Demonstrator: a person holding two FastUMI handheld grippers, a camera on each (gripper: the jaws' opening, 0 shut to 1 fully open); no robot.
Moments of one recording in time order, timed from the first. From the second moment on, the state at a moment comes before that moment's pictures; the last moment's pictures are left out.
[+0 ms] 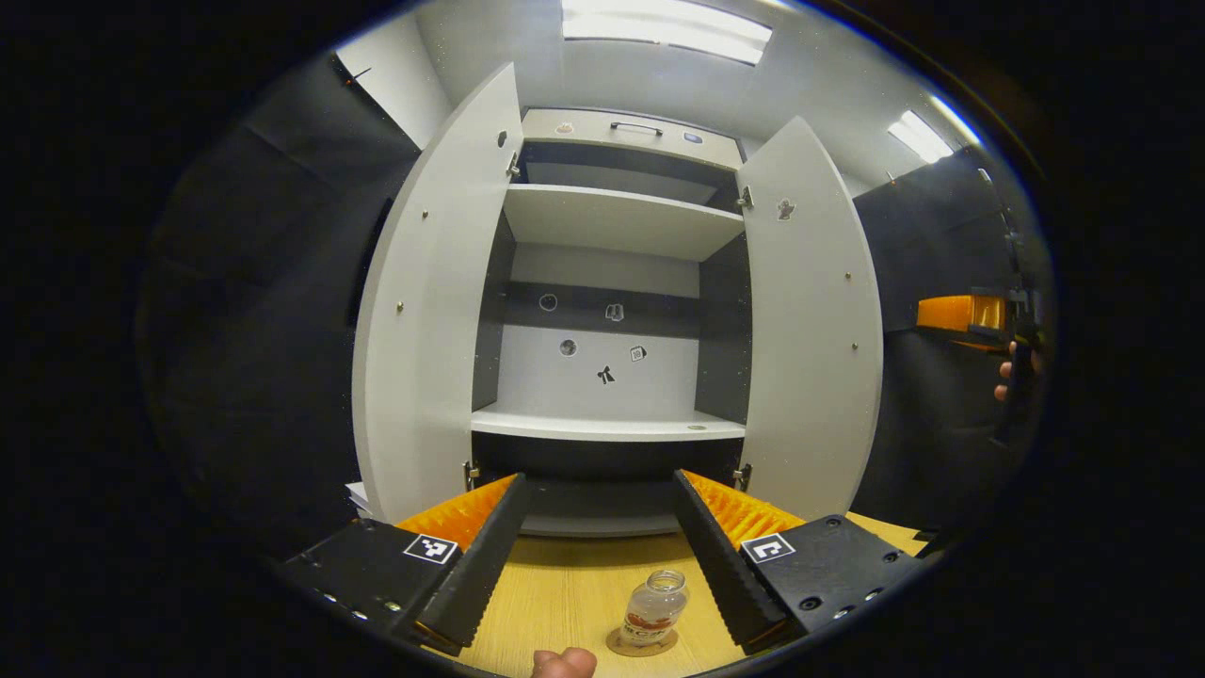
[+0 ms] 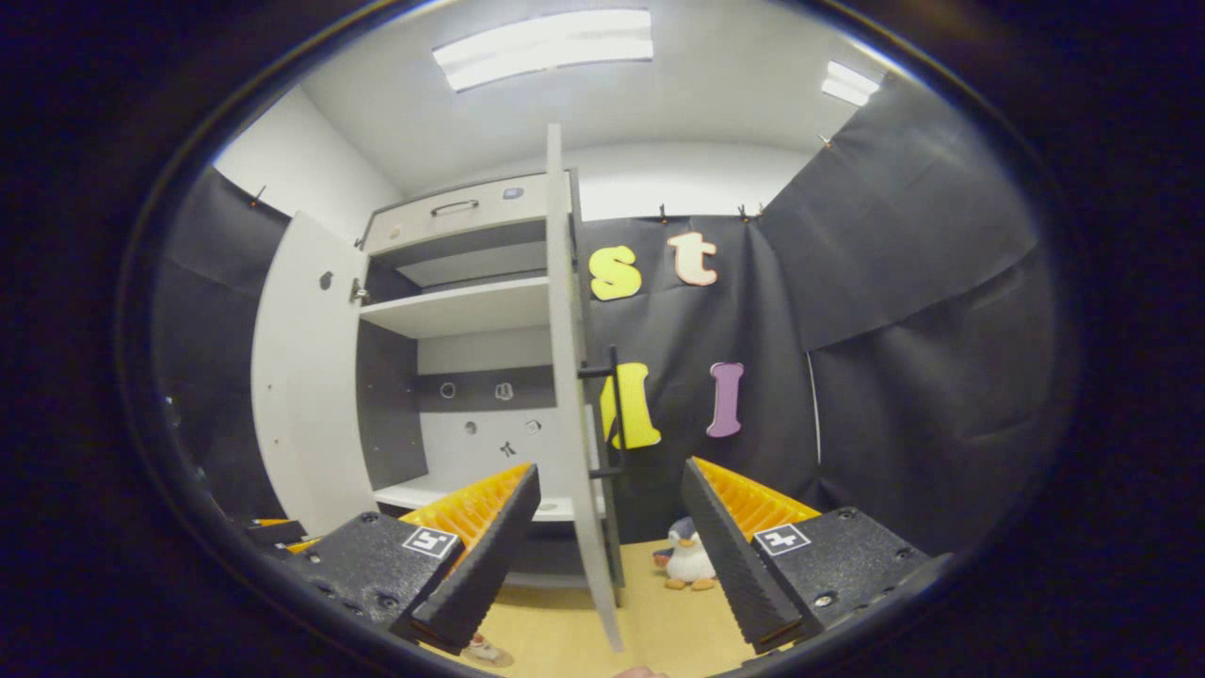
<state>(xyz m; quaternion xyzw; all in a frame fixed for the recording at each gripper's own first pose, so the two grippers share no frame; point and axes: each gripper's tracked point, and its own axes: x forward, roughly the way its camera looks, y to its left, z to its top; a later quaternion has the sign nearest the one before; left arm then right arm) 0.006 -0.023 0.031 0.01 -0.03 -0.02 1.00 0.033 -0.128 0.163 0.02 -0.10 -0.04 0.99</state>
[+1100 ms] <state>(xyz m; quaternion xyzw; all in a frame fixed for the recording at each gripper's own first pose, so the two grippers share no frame) -0.009 -0.014 0.000 0.01 -0.01 0.00 1.00 0.133 -0.124 0.179 0.00 -0.08 -0.01 1.00</state>
